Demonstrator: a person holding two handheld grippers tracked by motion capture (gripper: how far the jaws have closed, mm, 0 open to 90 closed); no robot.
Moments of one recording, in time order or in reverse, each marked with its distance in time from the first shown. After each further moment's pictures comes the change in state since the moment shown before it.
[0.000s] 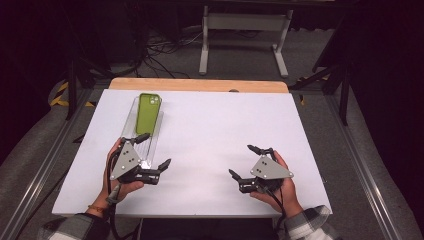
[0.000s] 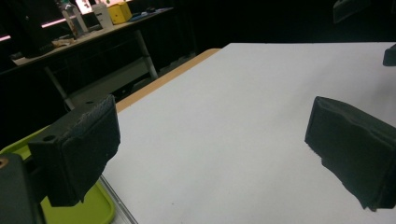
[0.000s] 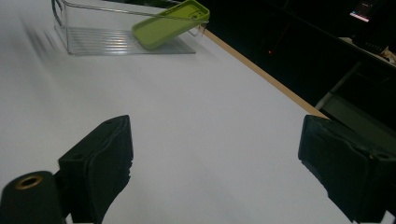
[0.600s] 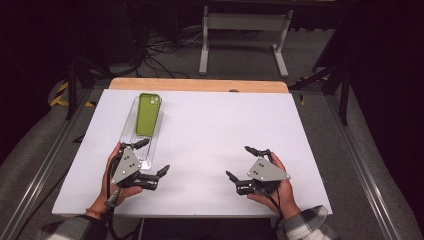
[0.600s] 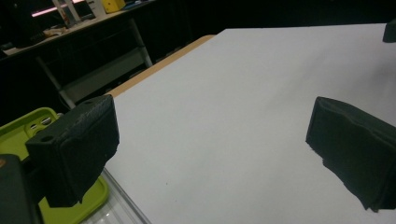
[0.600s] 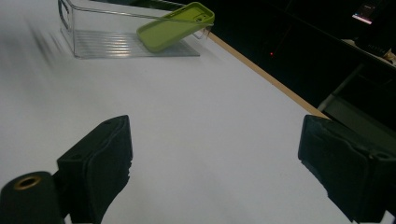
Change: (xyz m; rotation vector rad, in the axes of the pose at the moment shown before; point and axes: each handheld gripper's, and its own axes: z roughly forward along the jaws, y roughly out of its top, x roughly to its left) left arm -0.003 -0.015 -0.003 0.044 -0.012 0.003; right arm 0.007 0.002 0.002 -0.006 0.005 -0.002
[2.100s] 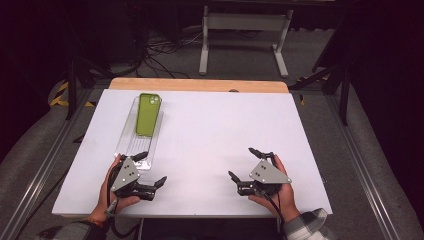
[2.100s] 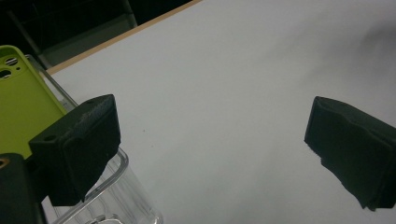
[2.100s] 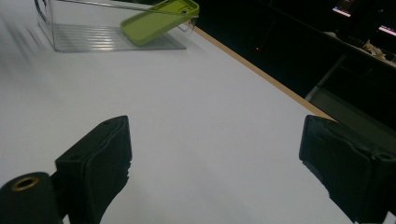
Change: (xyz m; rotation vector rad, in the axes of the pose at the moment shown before) left arm -0.011 -0.030 -0.004 0.083 -0.049 -0.076; right arm 0.003 -0.011 -0.002 0.010 -0.065 0.028
